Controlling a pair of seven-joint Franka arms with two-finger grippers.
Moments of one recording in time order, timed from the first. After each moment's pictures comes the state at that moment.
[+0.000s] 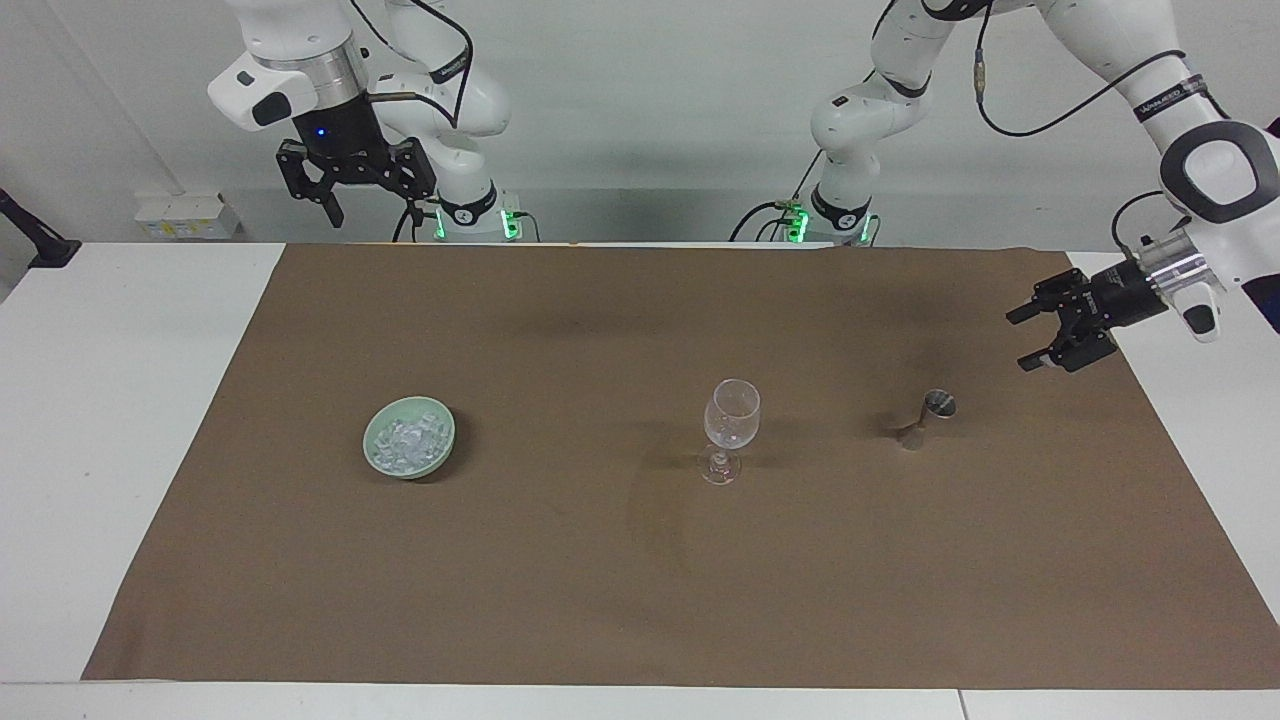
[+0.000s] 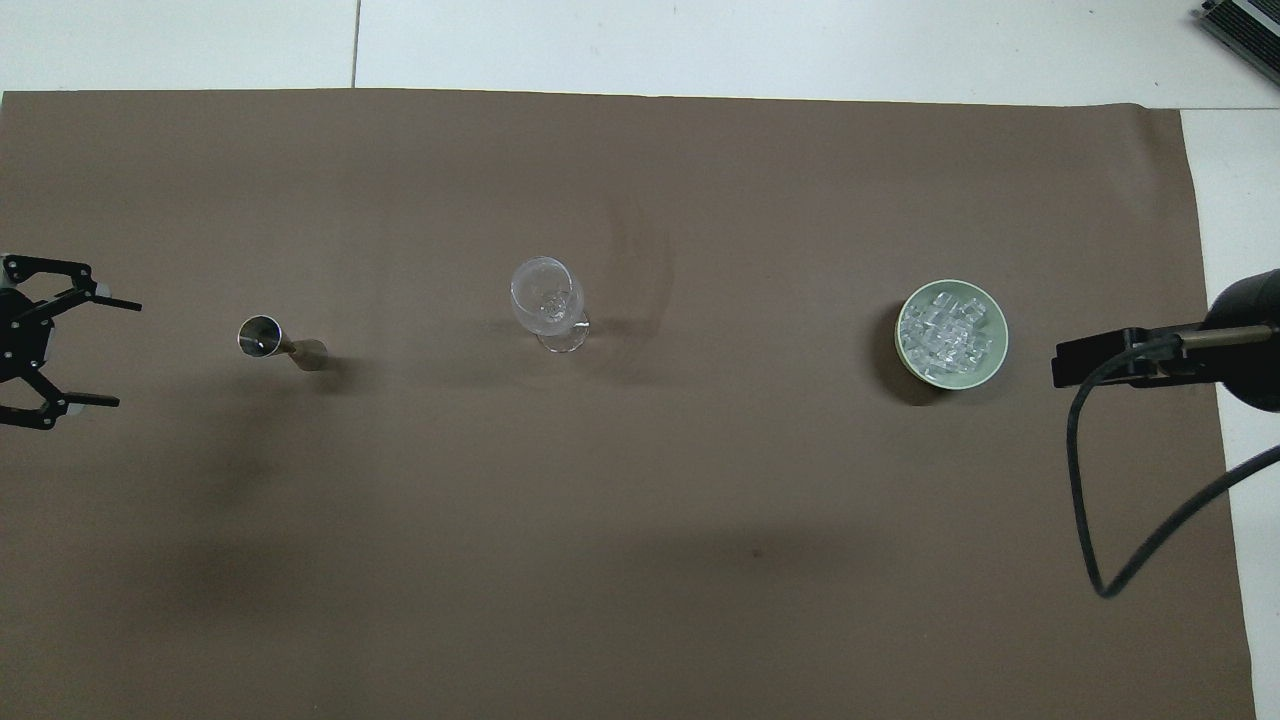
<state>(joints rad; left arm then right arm) 0.44 0.20 -0.12 -1.75 -0.60 1.62 -0.83 -0.11 -0.09 0.20 -1.56 0.01 1.48 0.09</state>
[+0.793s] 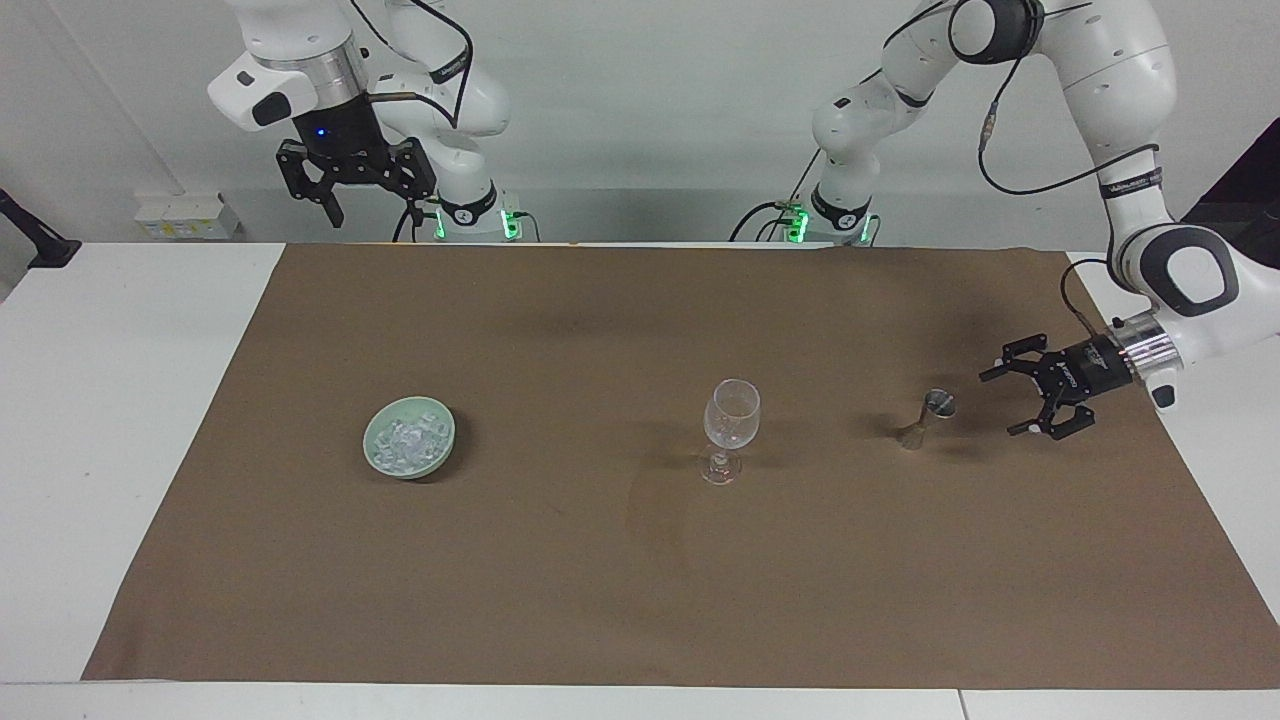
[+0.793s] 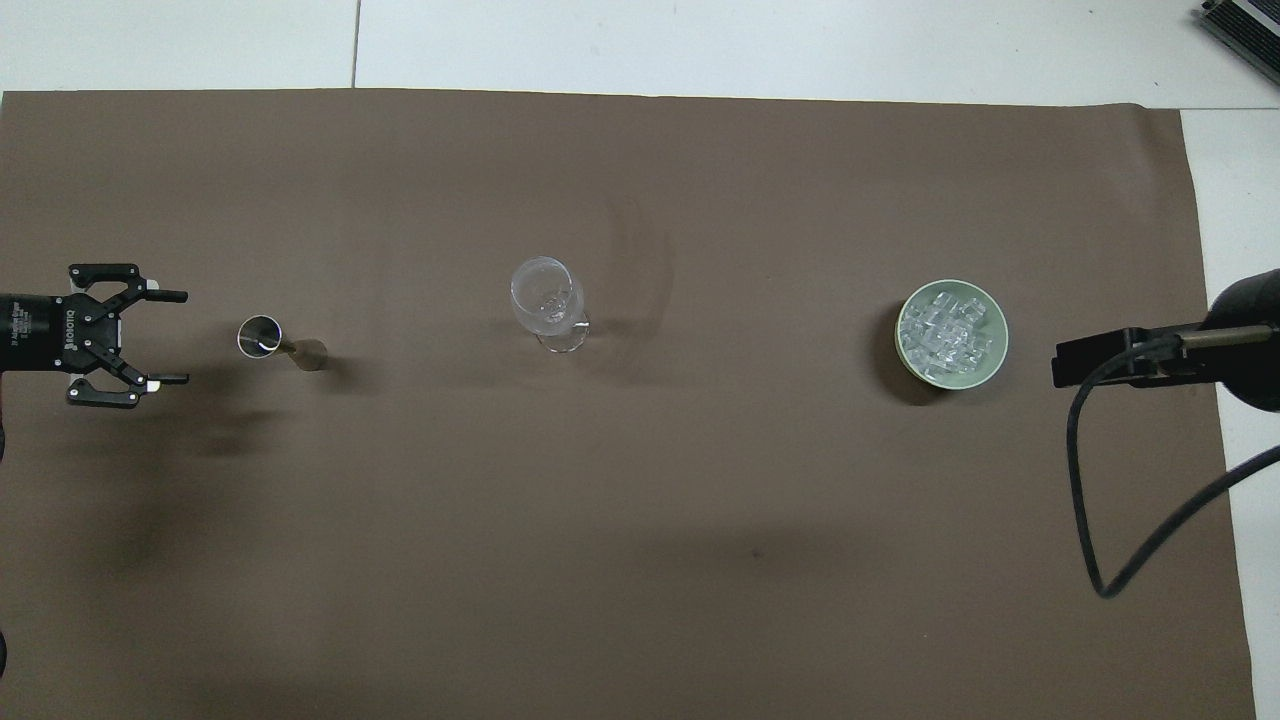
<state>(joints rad) 0.50 0.41 -0.12 -1.80 -0.82 1.75 -0.94 -0.11 -0.09 0.20 -1.56 0.01 1.48 0.09</state>
